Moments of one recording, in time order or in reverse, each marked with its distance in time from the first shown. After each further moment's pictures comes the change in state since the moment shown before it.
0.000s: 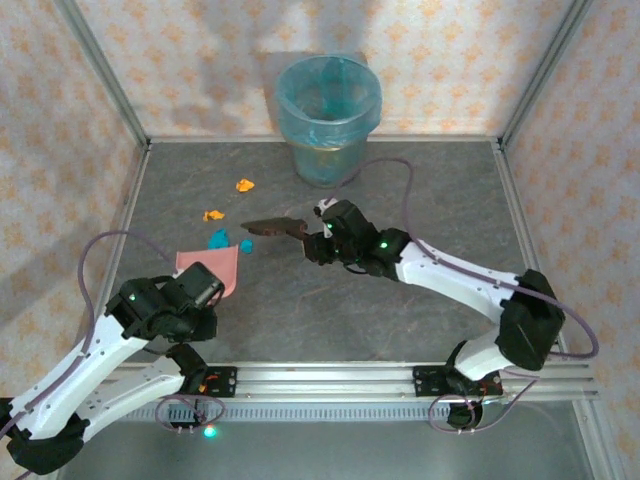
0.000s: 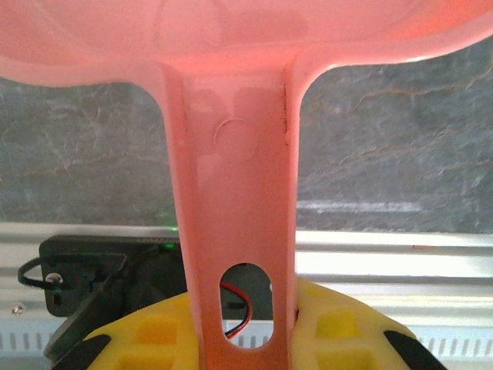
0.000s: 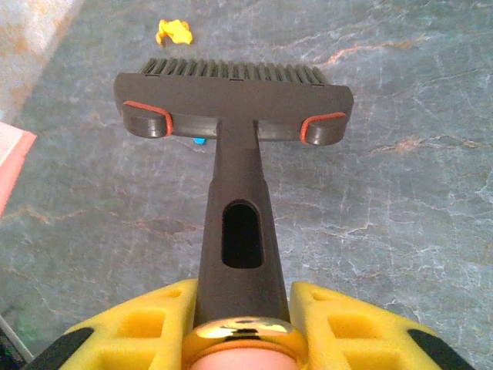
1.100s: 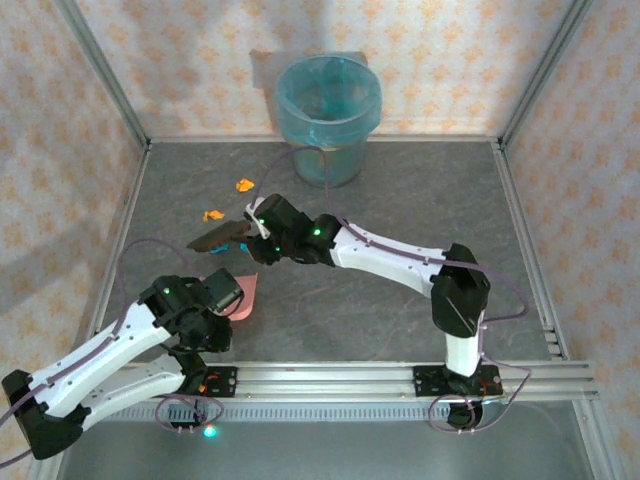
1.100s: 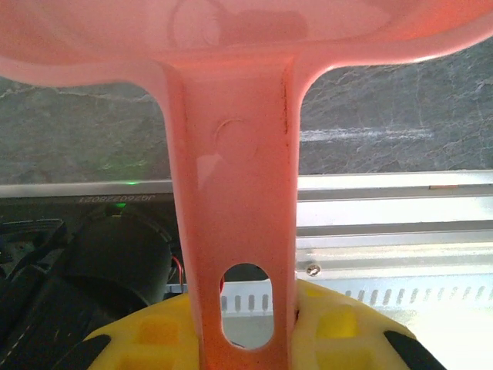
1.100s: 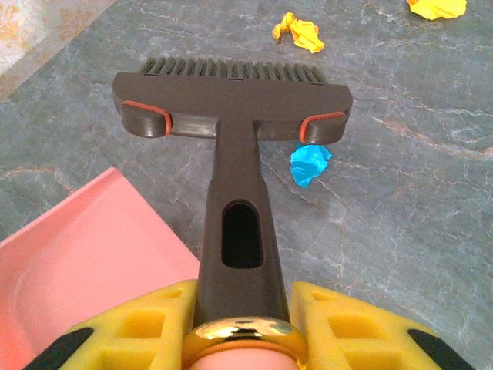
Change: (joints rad) left arm -0.076 0.101 -0.128 0.089 0.157 -0.024; right arm 0.143 0.391 0.470 -0.110 0.005 -0.228
